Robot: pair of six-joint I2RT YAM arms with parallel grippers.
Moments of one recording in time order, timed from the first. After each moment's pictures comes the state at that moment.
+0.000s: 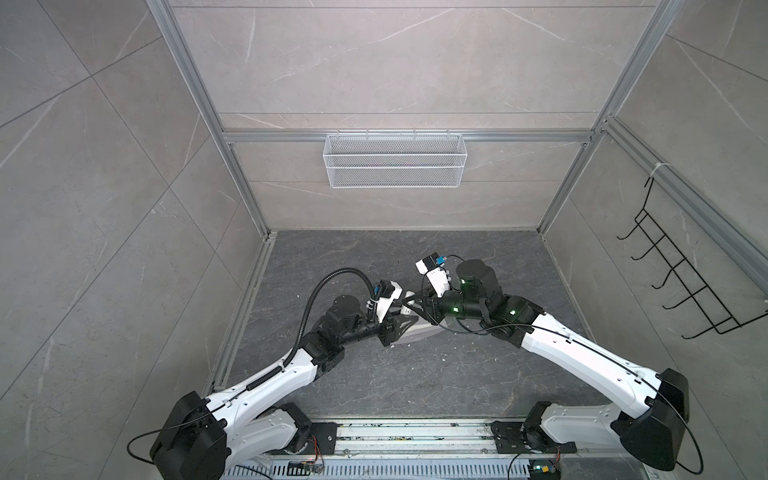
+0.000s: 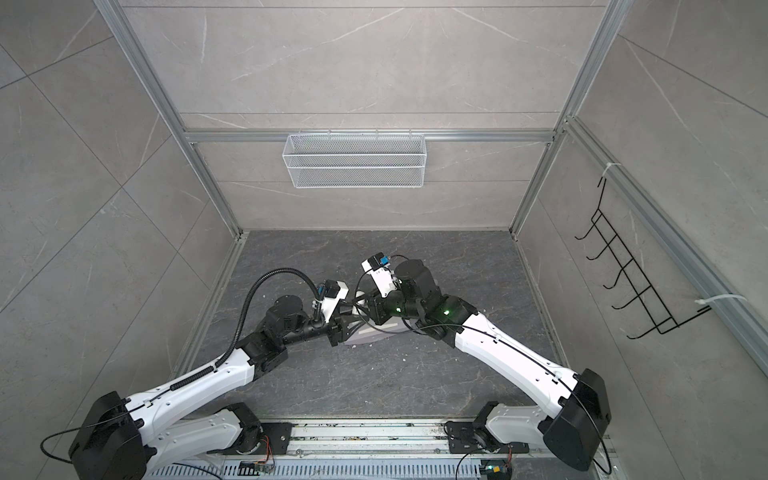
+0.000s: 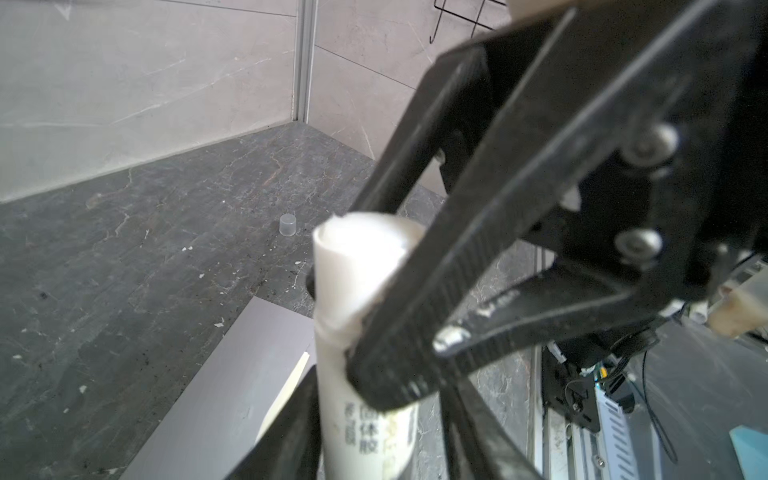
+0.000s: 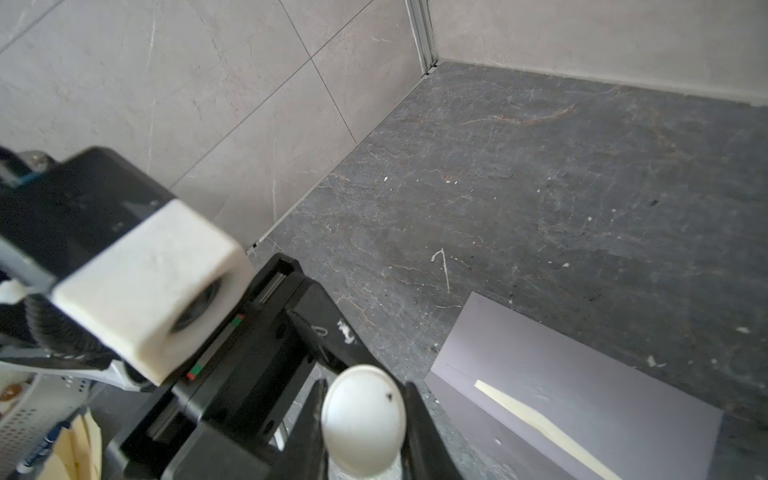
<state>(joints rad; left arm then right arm) -0.73 1.09 0.63 0.24 0.48 -0.14 0.77 1.27 1.14 -0.35 -0.33 0.23</state>
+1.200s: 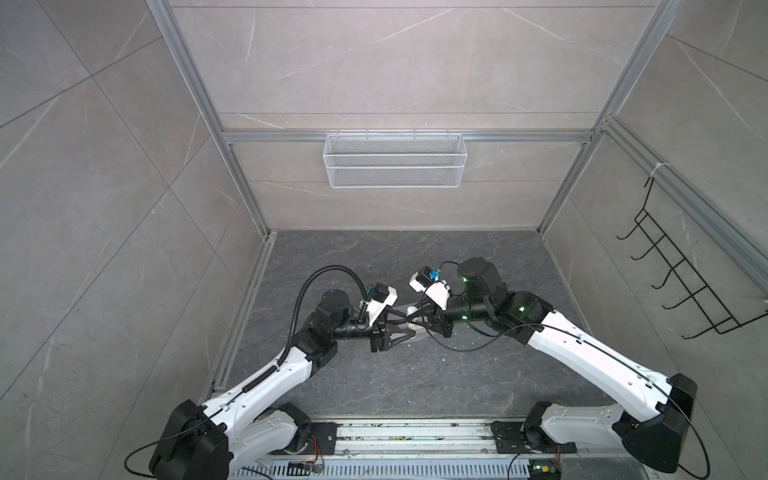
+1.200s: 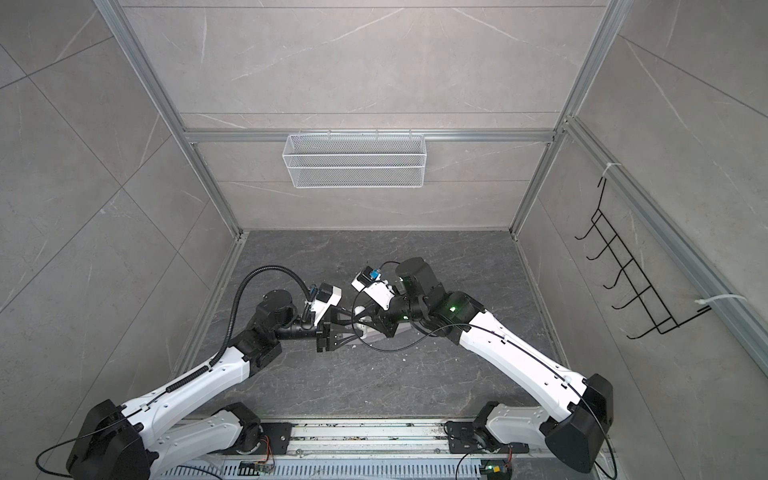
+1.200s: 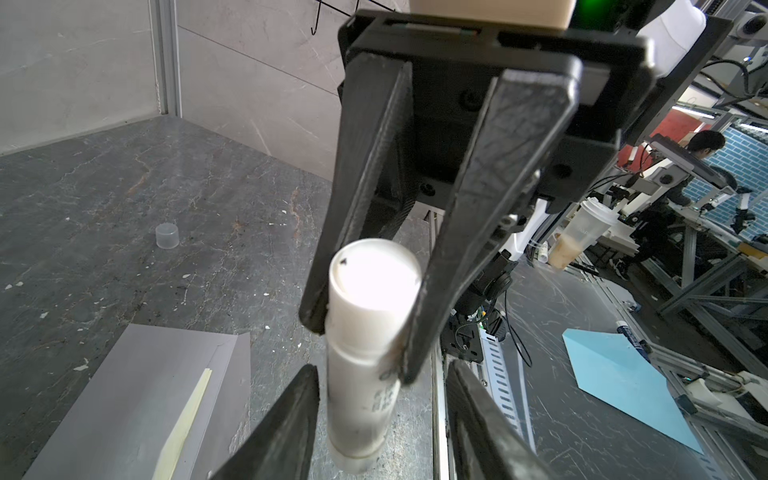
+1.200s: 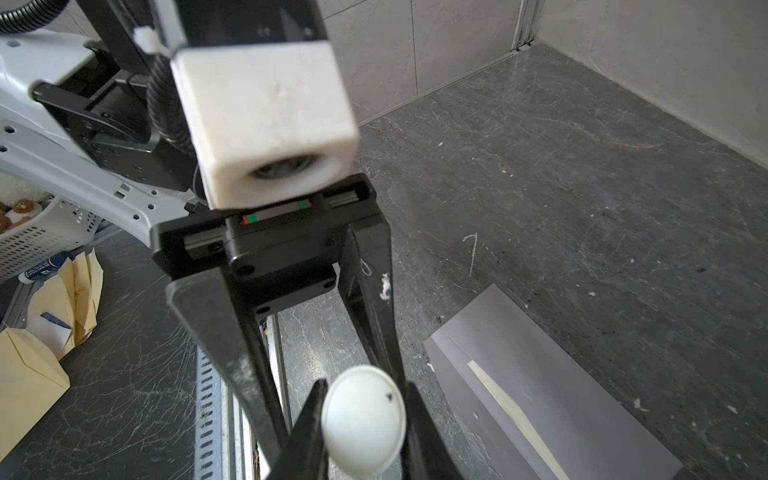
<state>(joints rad) -0.62 1.08 0.63 0.25 0.91 -0.15 0.77 1.27 1.21 -0.55 -0.51 -0.10</state>
